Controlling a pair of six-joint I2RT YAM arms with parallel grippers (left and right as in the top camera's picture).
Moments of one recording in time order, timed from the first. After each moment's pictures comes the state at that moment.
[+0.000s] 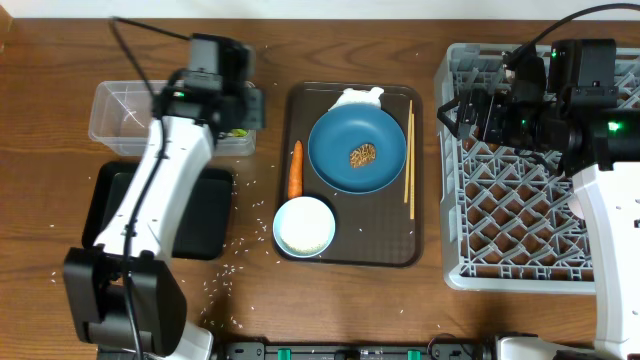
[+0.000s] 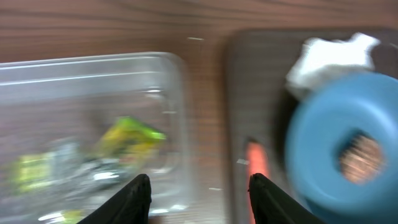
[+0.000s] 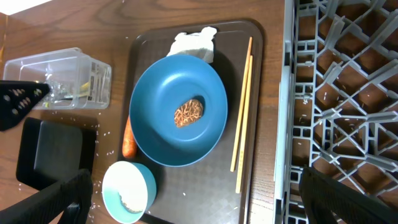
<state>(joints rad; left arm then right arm) -0.19 1.69 1.44 -0.73 0.09 -0.09 0.02 1.45 1.55 -1.07 -0.39 0.23</state>
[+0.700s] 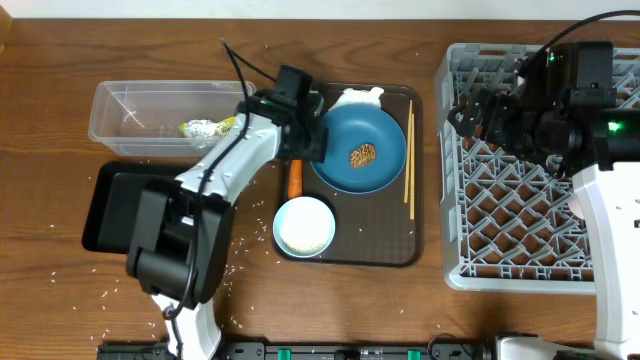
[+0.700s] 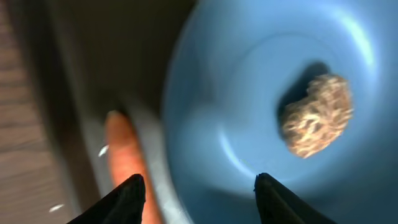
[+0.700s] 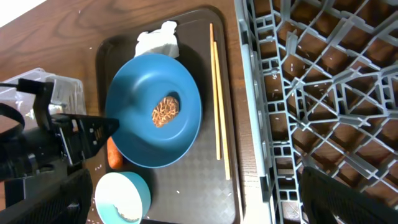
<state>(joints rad) -0.38 1.96 1.41 -0.66 0.21 -0.22 0.02 1.45 1.55 -1.13 -0.27 0.37</state>
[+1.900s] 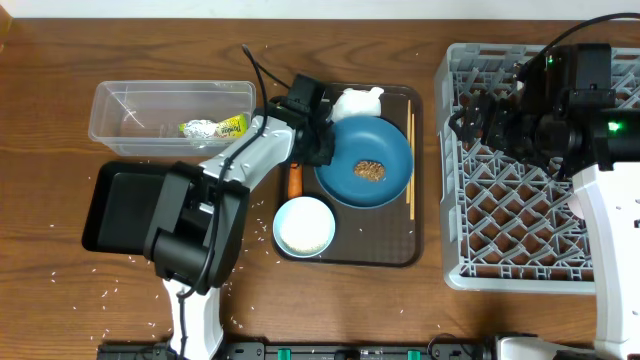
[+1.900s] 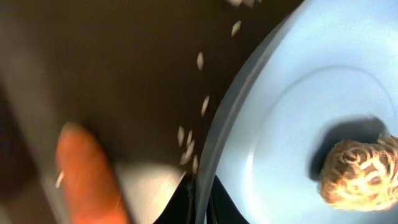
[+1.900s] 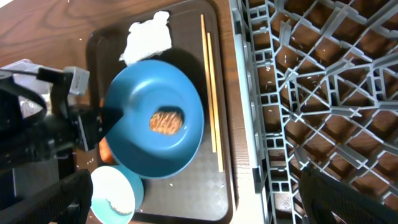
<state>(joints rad) -0.40 2.03 1.41 -0.65 0.20 -0.22 0.02 1.45 1.55 -1.16 -0.26 0.35</state>
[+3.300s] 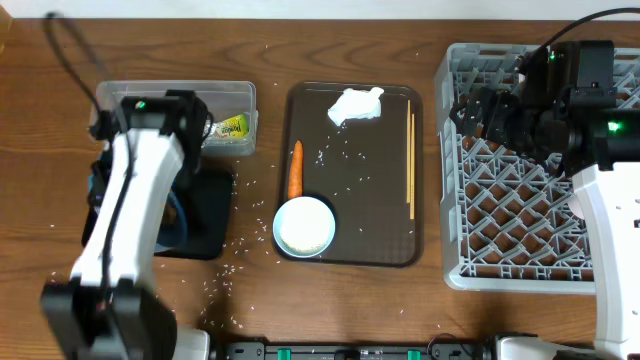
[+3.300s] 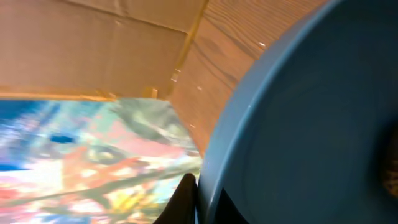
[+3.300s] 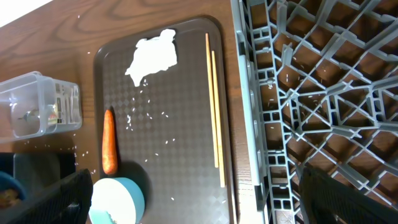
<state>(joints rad) -0.05 1.63 1.41 -1.66 -0.98 -0.70 0.02 1.45 1.55 -1.10 -0.25 0.35</state>
